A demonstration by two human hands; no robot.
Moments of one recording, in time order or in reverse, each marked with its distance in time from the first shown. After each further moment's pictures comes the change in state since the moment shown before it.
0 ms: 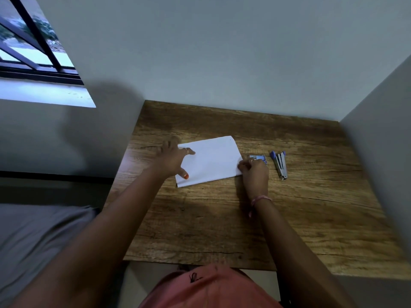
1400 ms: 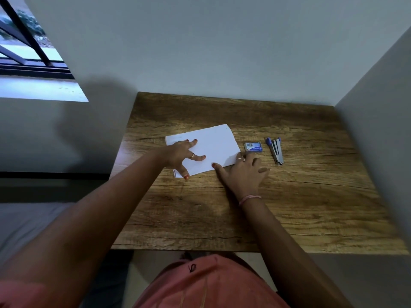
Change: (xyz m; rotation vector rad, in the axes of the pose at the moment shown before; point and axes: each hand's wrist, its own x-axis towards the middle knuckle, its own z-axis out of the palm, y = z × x) left_hand 0.005 0.012 -0.010 0.138 -0.369 0.379; right_hand -0.050 -0.017 0.004 -0.569 -0.088 0.003
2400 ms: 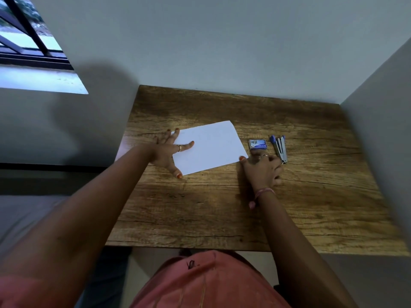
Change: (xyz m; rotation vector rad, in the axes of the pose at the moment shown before) left_hand -0.013 -0.044 0.014 -0.113 -0.077 -0.143; right_hand 0.023 0.023 -0.005 0.454 -0.031 0.431
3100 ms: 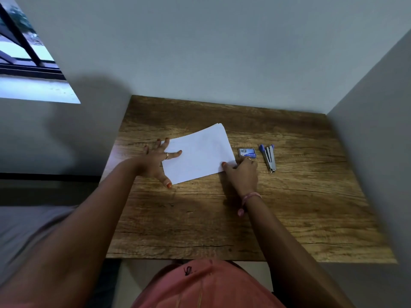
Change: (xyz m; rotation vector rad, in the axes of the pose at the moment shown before) left_hand 0.002 -0.005 0.013 -0.138 0.148 0.006; right_hand 0.002 -0.014 0.003 0.085 -0.114 -0.172
